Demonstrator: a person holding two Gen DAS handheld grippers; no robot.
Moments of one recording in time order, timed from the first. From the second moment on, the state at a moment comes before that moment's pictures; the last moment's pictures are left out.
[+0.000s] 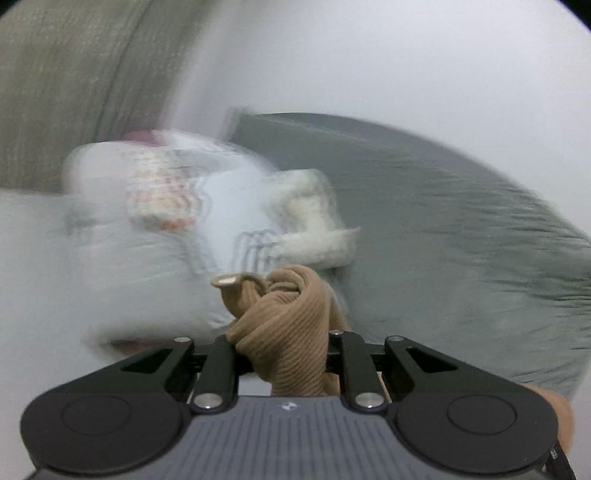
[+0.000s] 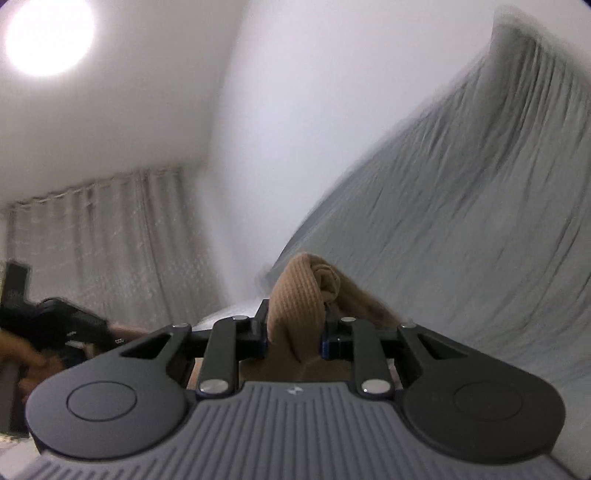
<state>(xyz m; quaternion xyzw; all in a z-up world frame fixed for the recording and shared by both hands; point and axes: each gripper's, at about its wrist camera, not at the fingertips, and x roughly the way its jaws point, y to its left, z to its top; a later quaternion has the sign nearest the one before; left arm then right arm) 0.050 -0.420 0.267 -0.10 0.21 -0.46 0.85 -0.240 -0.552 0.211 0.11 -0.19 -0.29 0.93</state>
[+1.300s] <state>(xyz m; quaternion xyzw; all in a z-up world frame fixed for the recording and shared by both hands) 0.011 -0.629 0.008 0.12 0.29 -0.36 0.88 -0.214 -0.678 0.089 0.40 0.14 -0.45 0.79</state>
